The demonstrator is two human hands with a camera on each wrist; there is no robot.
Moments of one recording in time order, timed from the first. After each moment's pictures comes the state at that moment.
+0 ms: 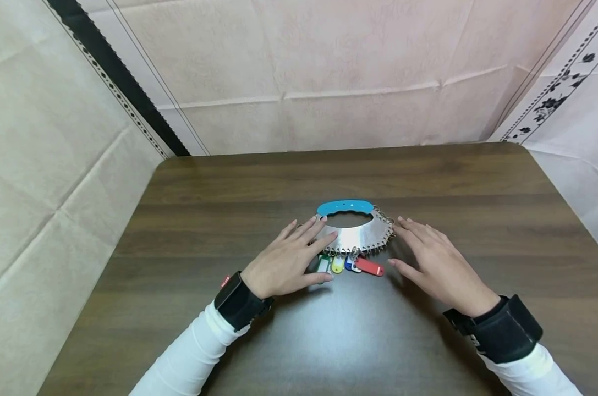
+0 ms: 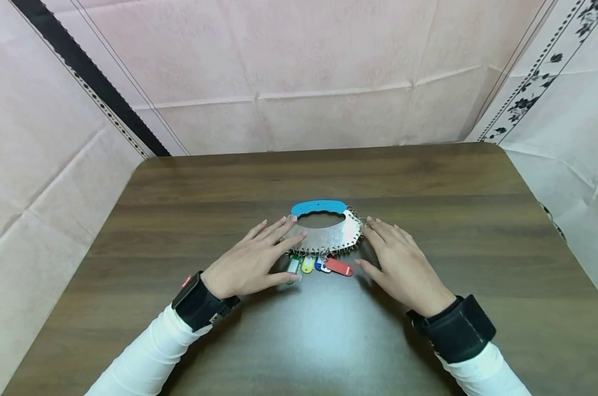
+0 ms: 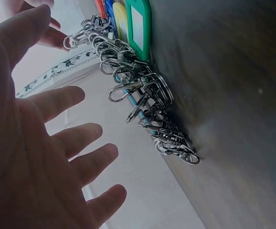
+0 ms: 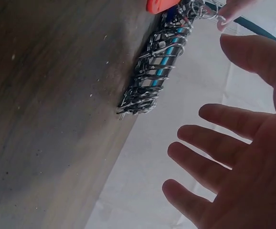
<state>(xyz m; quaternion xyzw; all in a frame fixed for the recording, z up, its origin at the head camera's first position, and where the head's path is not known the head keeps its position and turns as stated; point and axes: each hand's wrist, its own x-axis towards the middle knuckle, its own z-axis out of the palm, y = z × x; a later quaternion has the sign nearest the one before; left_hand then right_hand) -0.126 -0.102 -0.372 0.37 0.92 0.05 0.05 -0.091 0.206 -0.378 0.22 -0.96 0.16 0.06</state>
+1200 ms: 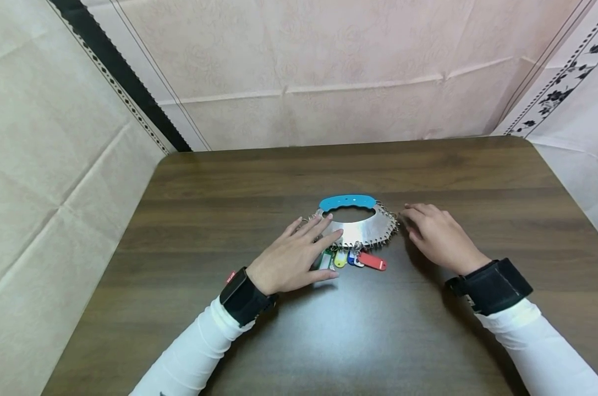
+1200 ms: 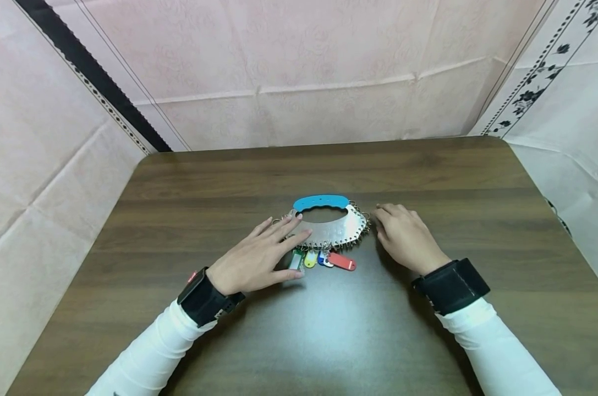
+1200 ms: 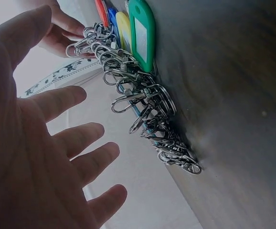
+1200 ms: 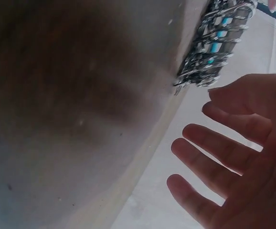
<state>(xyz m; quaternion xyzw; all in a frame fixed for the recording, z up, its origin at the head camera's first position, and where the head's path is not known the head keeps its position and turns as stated) -0.124 -0.097 -0.373 0.38 0.92 0.04 0.05 -0.140 0.224 -0.392 0.22 -0.96 0.15 0.06</state>
